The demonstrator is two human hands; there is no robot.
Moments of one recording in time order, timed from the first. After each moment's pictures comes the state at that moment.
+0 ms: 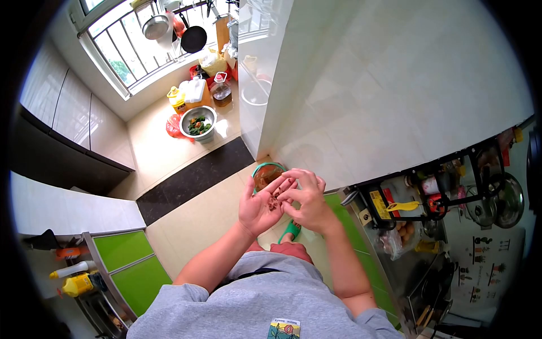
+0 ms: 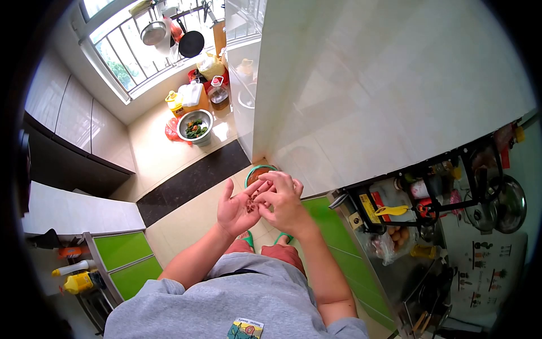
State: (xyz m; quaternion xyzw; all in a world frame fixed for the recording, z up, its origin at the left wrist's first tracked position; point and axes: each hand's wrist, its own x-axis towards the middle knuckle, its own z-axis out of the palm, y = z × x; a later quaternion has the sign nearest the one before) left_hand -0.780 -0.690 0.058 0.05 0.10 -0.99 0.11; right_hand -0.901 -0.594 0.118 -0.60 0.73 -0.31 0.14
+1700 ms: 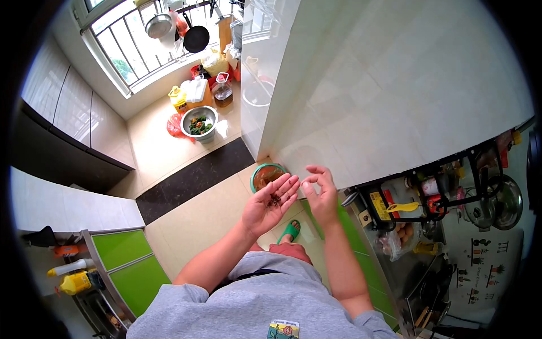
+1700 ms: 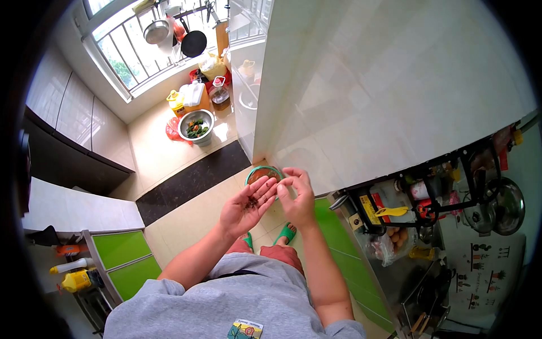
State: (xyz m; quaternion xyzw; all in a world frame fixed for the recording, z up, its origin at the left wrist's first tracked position) left_hand -0.779 -0.687 0.059 0.09 0.02 -0.99 0.13; right_hand -0.913 -0.589 0.091 -0.40 0.71 -0.56 0.15
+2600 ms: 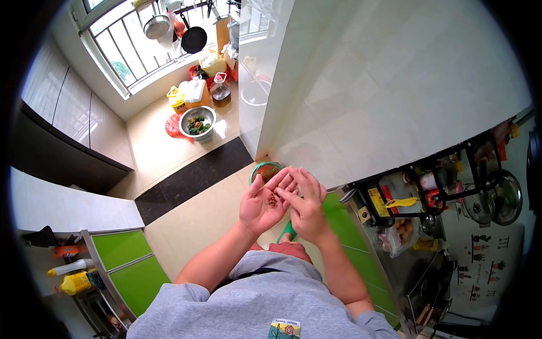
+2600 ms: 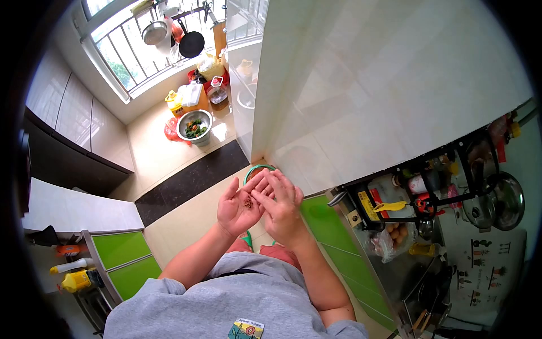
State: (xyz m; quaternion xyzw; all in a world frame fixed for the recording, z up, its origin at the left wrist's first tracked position) left_hand -0.780 -0.680 0.073 0.03 0.09 -0.98 0.15; right_hand -0.871 -0.576 0.118 -0.58 0.74 -0.33 0.05
